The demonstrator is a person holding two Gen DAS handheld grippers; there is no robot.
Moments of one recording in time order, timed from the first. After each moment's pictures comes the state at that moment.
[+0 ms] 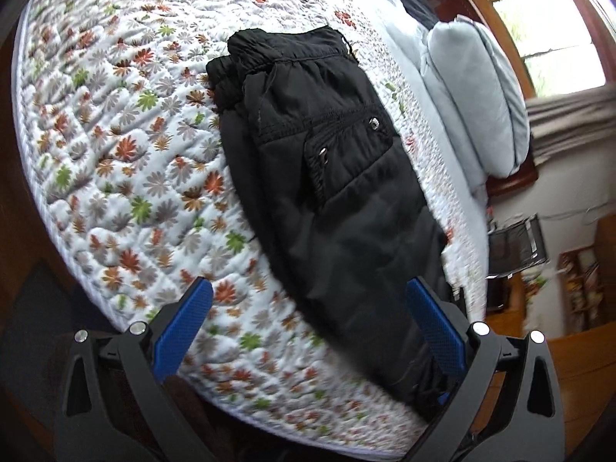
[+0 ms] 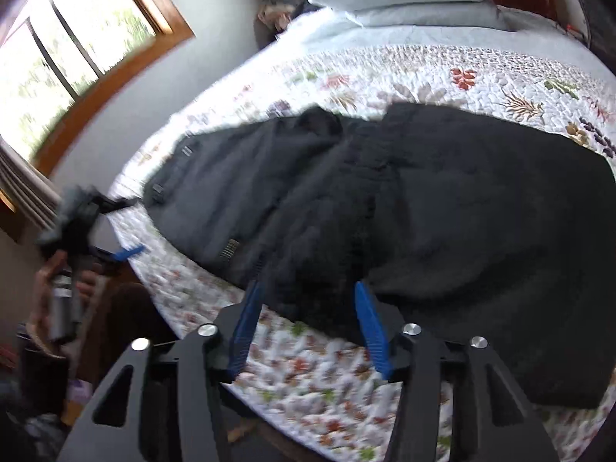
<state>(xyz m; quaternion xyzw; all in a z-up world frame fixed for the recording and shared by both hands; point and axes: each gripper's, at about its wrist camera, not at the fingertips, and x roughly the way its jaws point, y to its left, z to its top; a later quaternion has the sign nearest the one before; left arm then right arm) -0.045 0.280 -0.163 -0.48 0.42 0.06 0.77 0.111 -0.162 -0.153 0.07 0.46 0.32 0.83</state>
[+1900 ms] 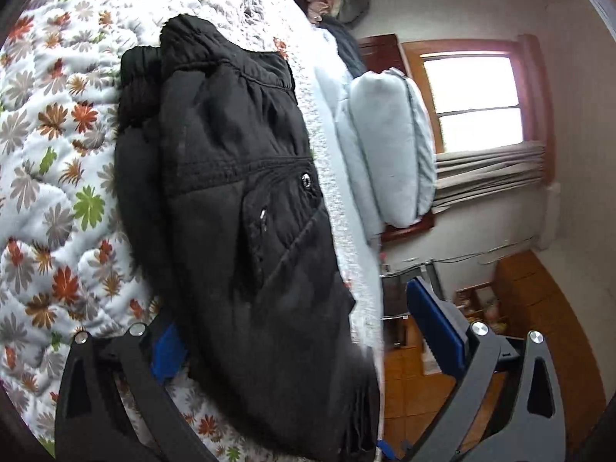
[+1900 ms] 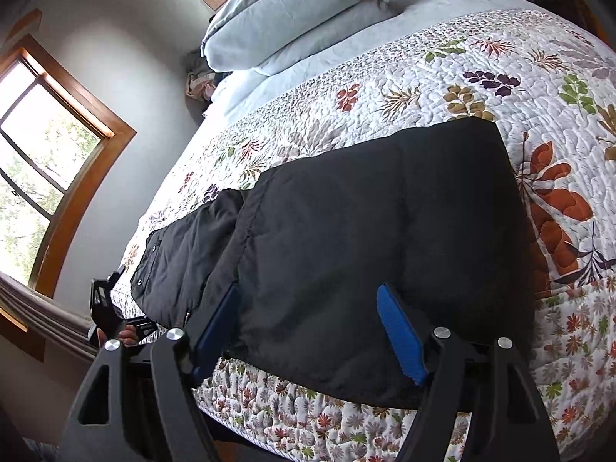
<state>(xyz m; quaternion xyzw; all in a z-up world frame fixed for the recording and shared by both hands) 0.016 0.278 -0.217 -0.58 0.25 -0.06 0.77 0.137 -0.286 -0.151 0.23 0.45 0.21 0.84</state>
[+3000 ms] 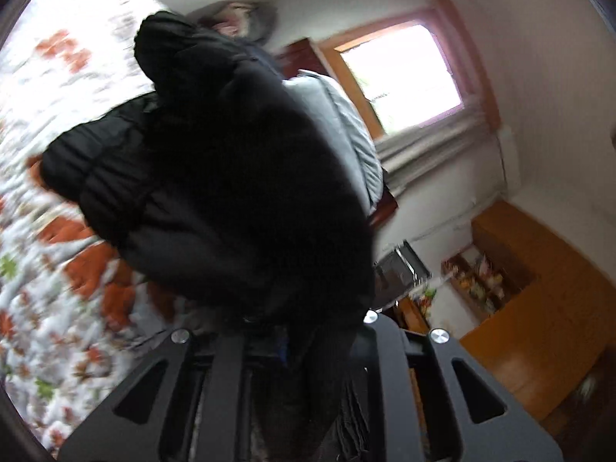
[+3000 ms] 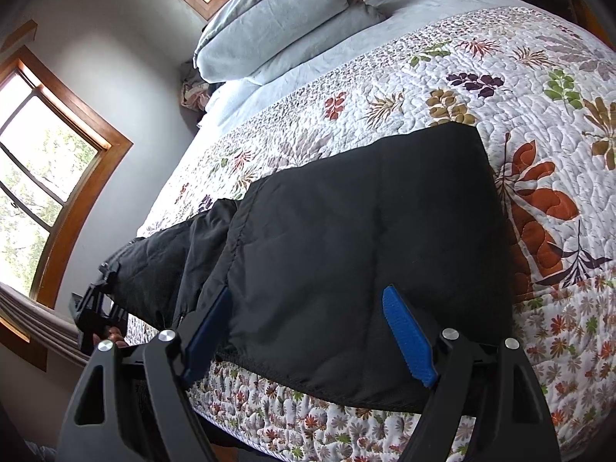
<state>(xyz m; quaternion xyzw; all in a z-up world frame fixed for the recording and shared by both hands) 0.006 0.237 -0.153 -0.47 0.16 -0.14 0.86 0.136 -0.304 -0.152 0.25 0.44 0.20 0.84</state>
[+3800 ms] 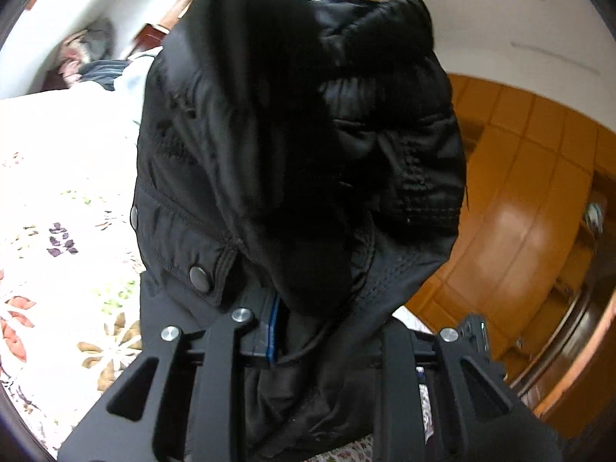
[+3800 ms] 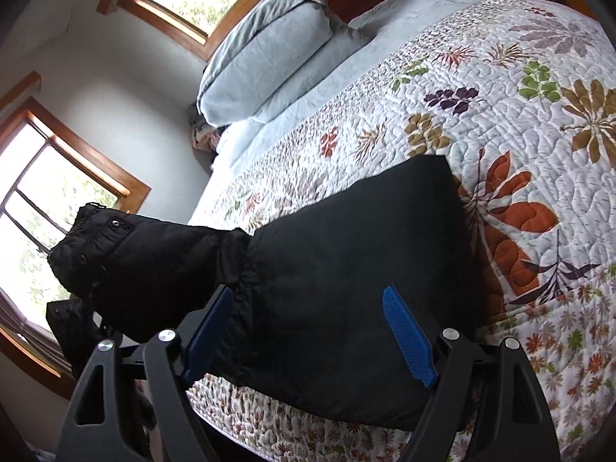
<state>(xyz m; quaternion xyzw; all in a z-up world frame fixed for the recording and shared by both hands) 0.036 0.058 -0.058 -0.23 0.17 -0.30 0.91 0.136 -0.357 -0.149 0.33 0.38 0.21 0.84</state>
